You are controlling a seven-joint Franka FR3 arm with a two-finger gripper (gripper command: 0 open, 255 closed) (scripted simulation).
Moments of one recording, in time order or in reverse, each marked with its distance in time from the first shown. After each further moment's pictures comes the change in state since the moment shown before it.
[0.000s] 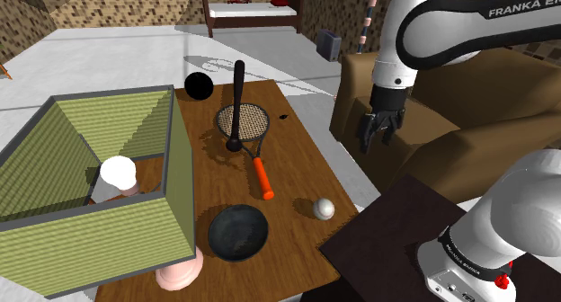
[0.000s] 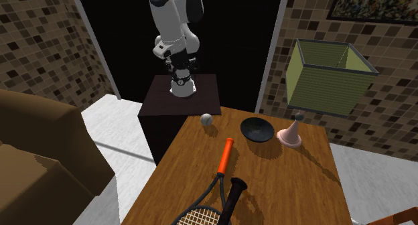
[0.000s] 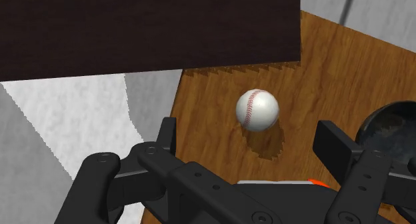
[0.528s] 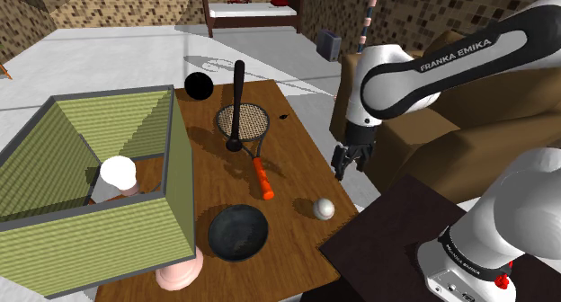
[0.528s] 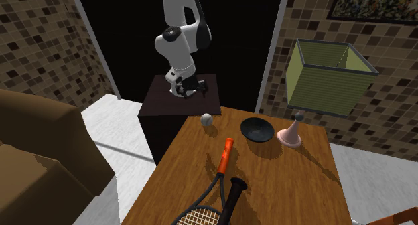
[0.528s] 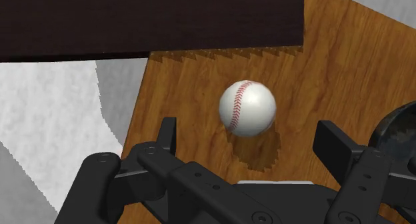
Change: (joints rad) arm 0.067 0.236 0.043 -0.102 0.119 0.358 -0.045
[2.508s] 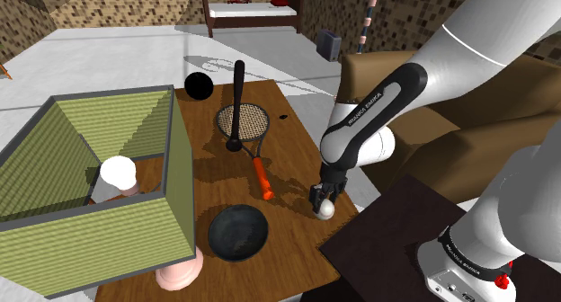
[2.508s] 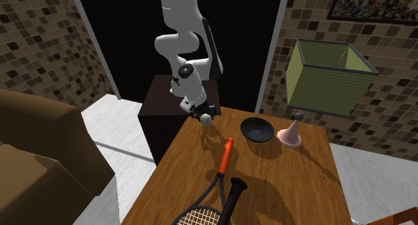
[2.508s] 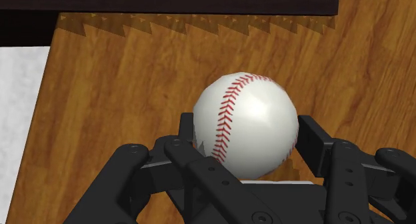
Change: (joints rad) arm 0.111 0.480 0.062 0.027 0.283 0.479 -0.188
